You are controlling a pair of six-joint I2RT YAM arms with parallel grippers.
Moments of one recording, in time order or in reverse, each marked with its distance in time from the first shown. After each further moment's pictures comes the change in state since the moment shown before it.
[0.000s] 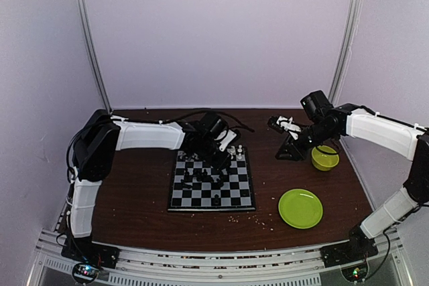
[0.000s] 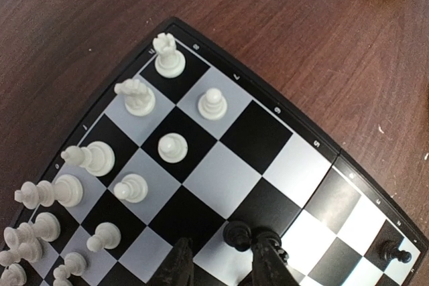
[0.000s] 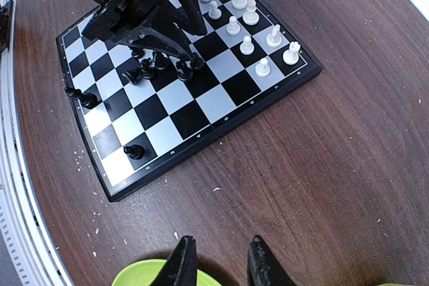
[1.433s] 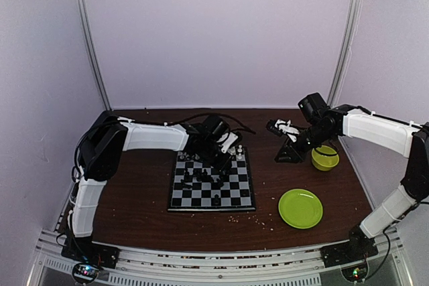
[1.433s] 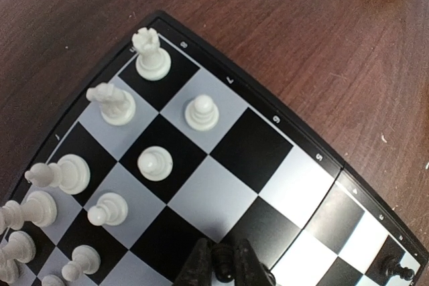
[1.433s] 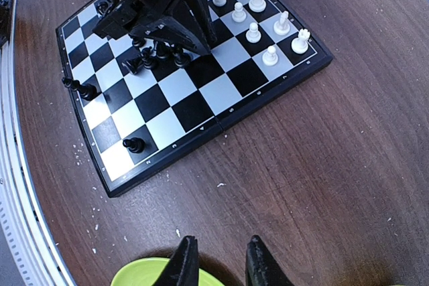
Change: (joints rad) left arm 0.009 0.060 0.033 0.018 0.049 -0.027; right arm 0.000 0.034 0.000 -0.010 -0.007 -0.010
